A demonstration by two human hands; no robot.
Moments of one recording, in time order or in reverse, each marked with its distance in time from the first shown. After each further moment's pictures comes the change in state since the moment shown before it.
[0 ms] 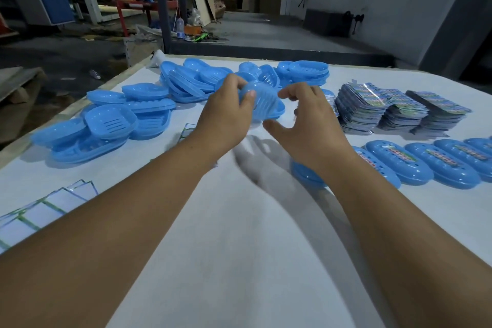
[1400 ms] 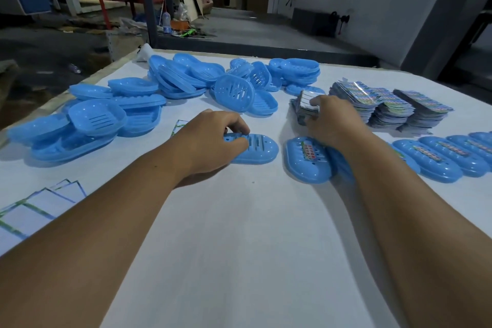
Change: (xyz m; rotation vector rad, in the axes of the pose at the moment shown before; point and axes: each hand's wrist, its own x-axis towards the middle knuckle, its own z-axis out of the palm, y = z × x) left_hand -0.028 -0.028 -0.024 0.151 -0.372 0.032; right_hand 0.039 0.058 -0.021 -0.456 -0.172 0.236
